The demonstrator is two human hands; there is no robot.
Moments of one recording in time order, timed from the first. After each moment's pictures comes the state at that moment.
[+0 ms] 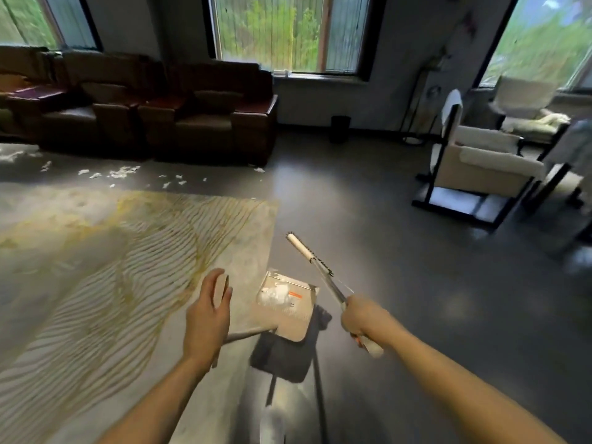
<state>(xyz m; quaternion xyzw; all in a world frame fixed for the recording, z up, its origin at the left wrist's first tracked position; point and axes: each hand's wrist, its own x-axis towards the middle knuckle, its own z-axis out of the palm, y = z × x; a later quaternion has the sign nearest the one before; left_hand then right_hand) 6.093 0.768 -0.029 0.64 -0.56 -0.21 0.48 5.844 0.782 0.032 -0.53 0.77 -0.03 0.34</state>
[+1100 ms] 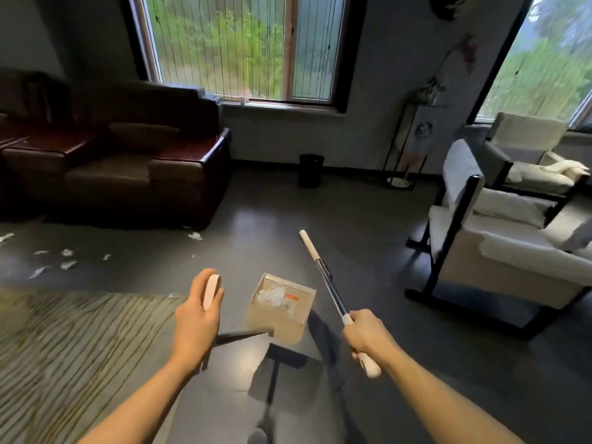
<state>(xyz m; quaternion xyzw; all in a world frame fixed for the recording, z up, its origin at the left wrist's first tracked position) 5.720 -0.116 0.000 0.62 -0.58 -0.22 0.49 5.447 -0.079 0.024 -0.46 0.80 -0.15 0.36</state>
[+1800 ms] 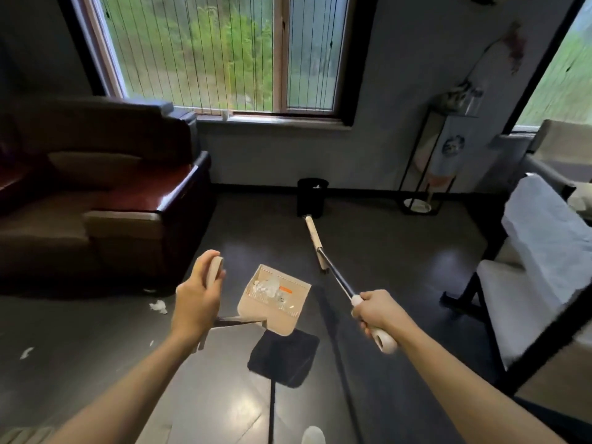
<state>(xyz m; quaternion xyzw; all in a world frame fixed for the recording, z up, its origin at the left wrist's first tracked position) 5.589 -0.725 0.012 0.59 -0.61 -0.22 0.48 5.292 -0.683 0.023 -0.40 0.78 -0.25 0.42</state>
